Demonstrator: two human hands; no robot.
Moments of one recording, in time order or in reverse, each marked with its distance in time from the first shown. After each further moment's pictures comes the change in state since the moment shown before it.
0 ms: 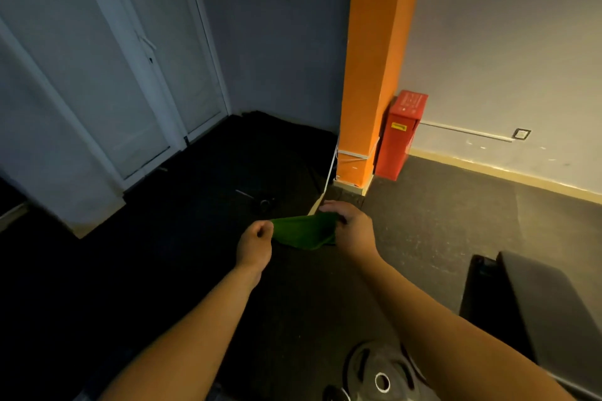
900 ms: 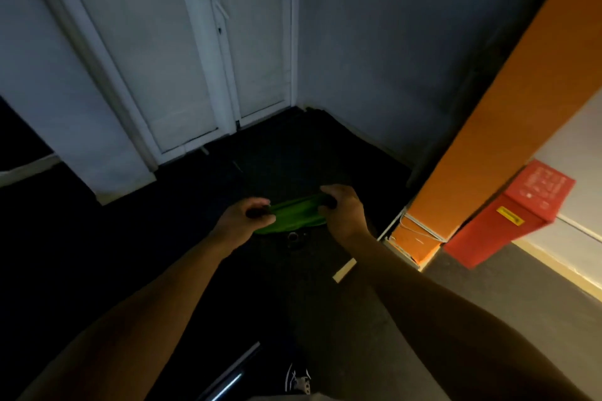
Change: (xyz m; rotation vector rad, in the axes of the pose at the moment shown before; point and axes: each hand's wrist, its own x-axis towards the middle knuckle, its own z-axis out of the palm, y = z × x) left_hand 0.450 0.139 -0.053 0.124 0.028 0.009; right_hand 0.528 0.024 0.185 -0.233 -0.406 -0.072
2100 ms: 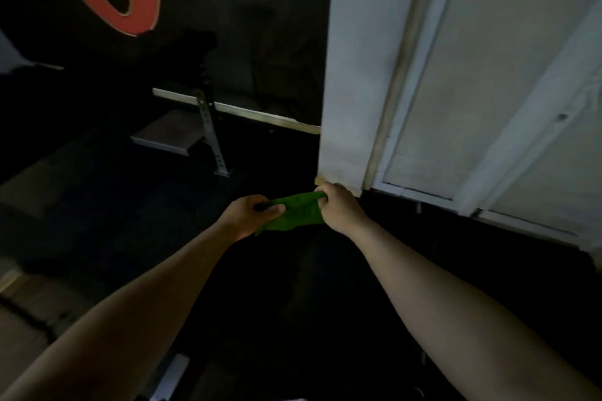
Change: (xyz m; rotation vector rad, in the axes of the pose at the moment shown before) left_hand 0.021 -0.095 -0.311 -0.117 0.825 -0.544; right_hand 0.243 -0.333 0.335 -0.156 -1.001 -0.836
